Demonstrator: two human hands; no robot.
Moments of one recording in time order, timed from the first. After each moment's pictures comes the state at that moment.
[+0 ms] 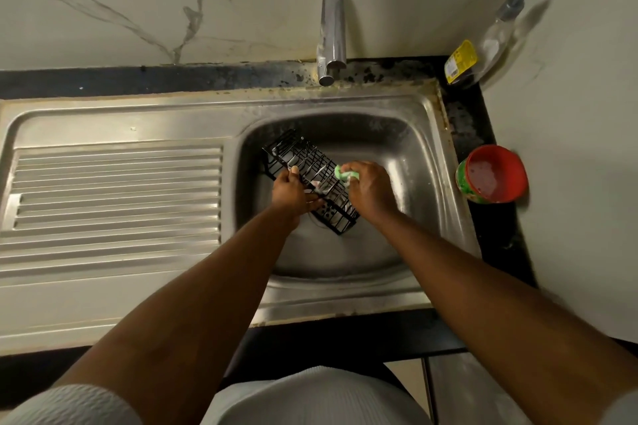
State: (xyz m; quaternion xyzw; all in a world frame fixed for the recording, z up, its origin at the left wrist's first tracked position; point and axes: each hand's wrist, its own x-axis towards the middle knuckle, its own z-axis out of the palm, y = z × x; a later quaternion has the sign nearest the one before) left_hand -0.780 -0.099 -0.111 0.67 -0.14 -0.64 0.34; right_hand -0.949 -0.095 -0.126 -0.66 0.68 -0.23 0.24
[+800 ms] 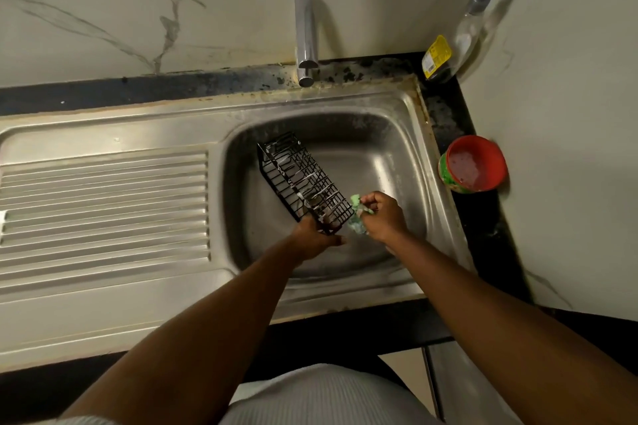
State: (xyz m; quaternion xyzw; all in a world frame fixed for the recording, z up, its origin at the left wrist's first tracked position) left_hand -0.803 -0.029 -0.140 0.58 -0.43 -0.69 0.09; right_hand -0.992 -0.034 -0.144 -0.42 0.78 -0.22 0.41
